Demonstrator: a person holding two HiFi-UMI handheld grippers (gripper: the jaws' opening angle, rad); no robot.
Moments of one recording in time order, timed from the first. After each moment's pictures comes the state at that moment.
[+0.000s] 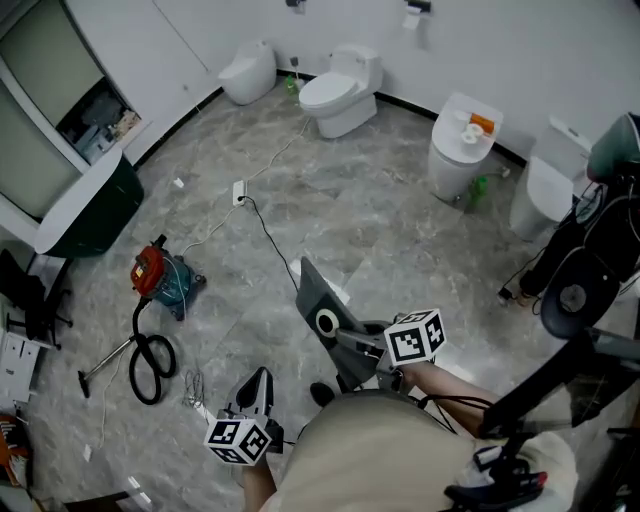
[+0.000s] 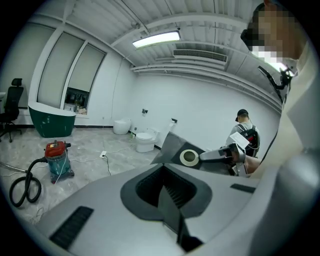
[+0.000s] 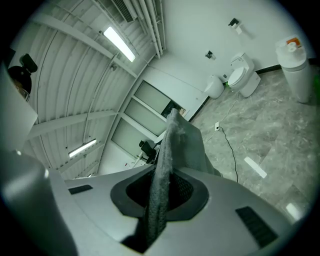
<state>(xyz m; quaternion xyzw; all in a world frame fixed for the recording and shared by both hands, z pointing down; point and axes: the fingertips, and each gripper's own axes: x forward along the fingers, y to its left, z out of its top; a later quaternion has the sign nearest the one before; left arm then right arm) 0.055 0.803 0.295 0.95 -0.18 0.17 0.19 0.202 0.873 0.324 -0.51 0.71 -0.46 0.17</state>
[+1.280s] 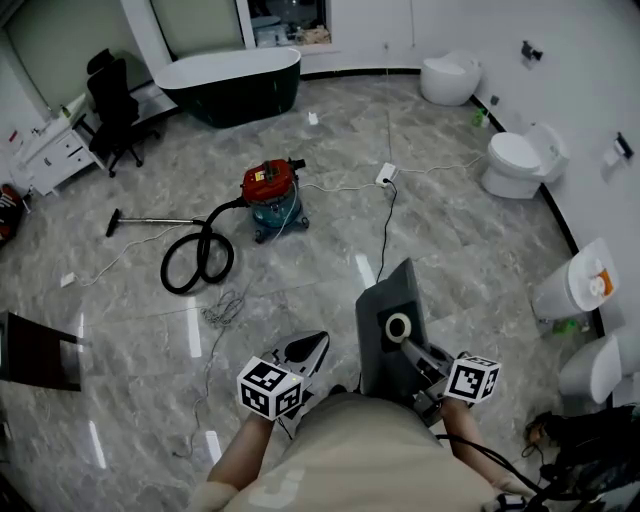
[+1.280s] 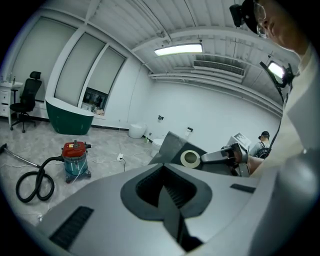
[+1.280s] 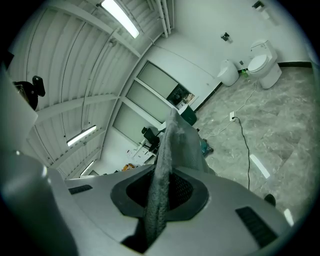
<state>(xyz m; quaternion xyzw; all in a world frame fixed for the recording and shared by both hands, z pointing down) -0.073 0.625 0.296 0.94 -0.23 0.14 0.23 0.073 0.679 0.309 -0.47 0.74 -0.47 0.10</state>
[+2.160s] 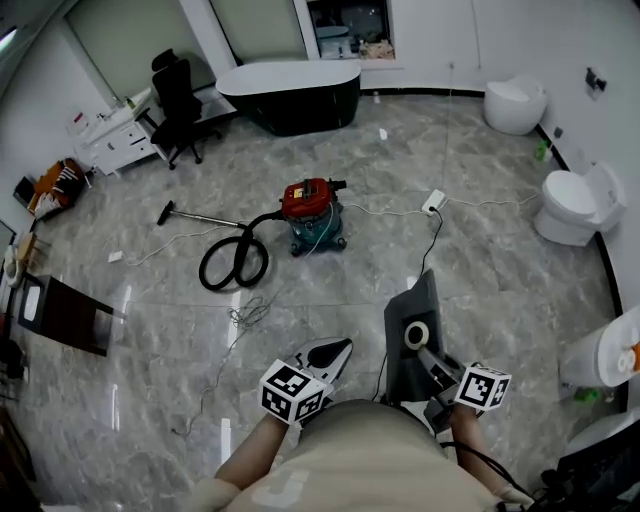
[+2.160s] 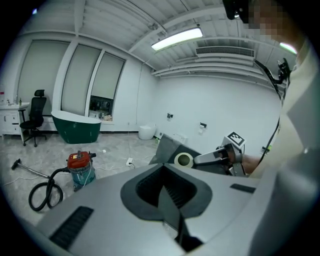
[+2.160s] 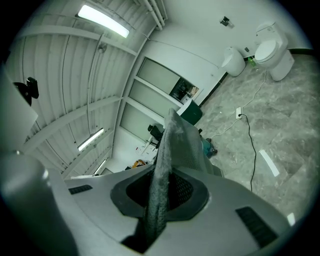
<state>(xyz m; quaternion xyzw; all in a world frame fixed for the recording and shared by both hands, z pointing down) 0.083 0.576 0.278 0.91 -0.31 0.18 0.19 0.228 0.593 0.331 -0.39 0.76 -0.50 0.11</state>
